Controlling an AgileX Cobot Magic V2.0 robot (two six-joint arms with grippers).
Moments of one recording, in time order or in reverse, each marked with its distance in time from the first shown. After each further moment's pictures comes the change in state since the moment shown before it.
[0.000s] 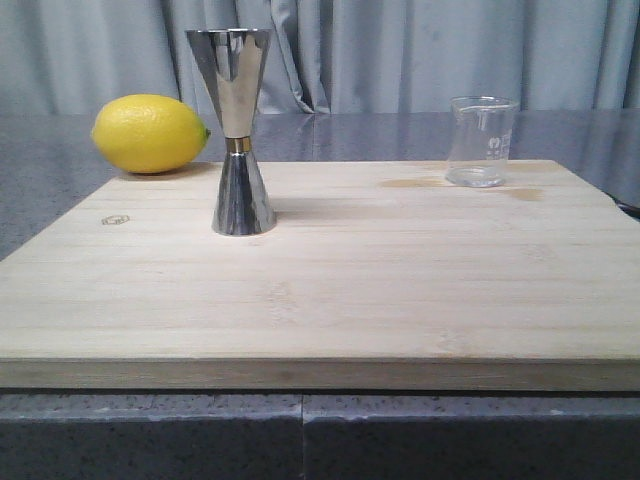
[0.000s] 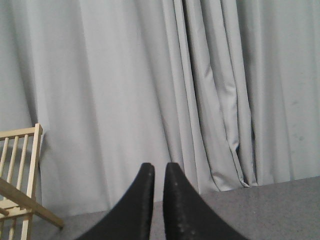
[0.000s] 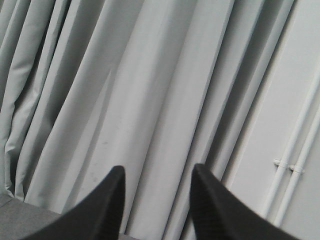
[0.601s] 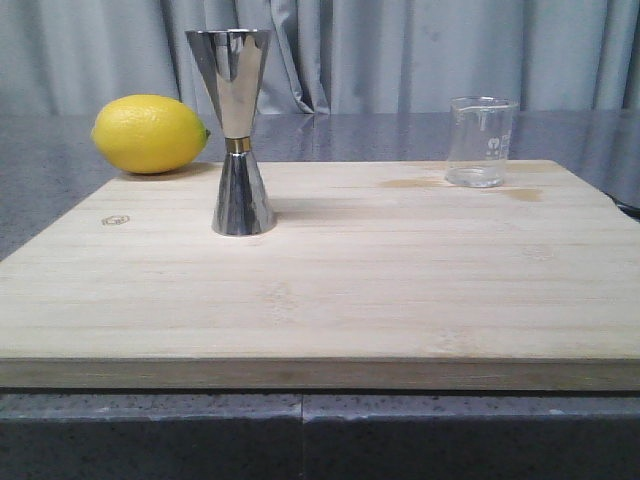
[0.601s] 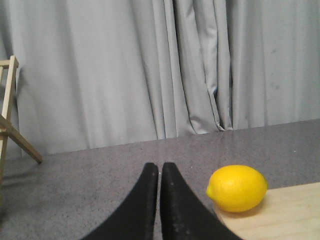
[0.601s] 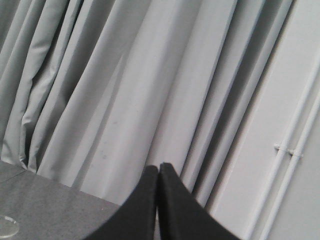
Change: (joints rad) left arm 0.000 -0.259 0.367 0.000 0.034 0.000; right arm 0.000 -0.340 0.322 -0.034 -0.025 0.000
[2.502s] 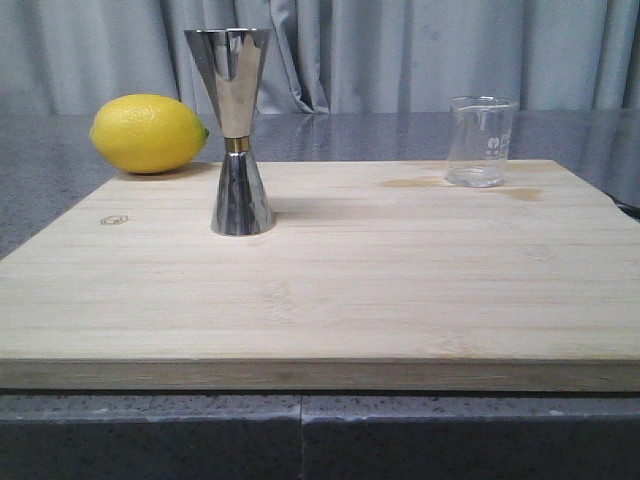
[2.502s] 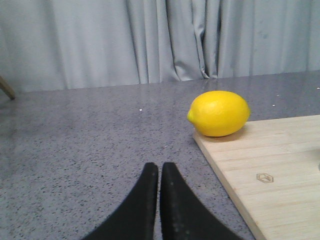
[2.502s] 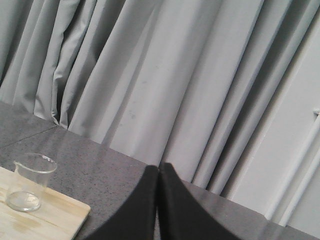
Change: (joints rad) left arm -0.006 -0.073 0.215 -0.001 0.028 -0.004; right arm 0.000 -0.028 0.149 -0.009 -0.042 0.000
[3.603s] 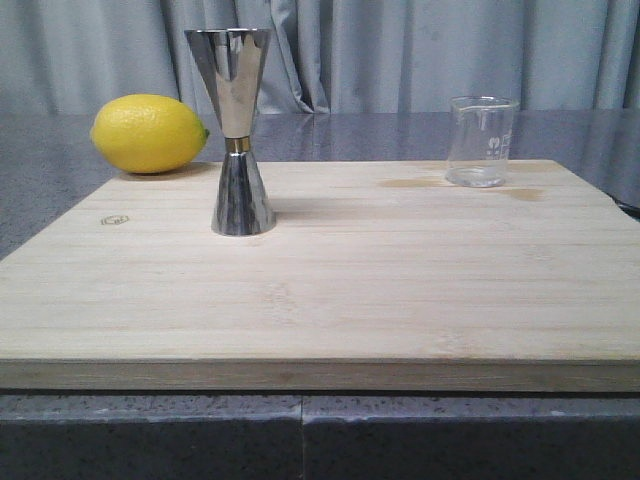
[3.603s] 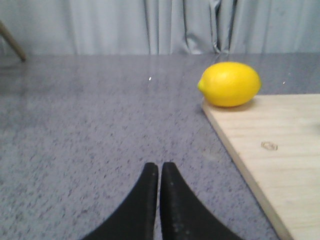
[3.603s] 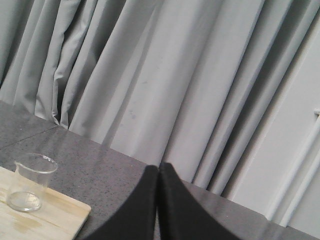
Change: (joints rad) left arm -0.089 -0.183 -0.029 0.940 -0.047 -1.015; right arm 0.000 0.000 0.000 0.000 -0.002 0.000
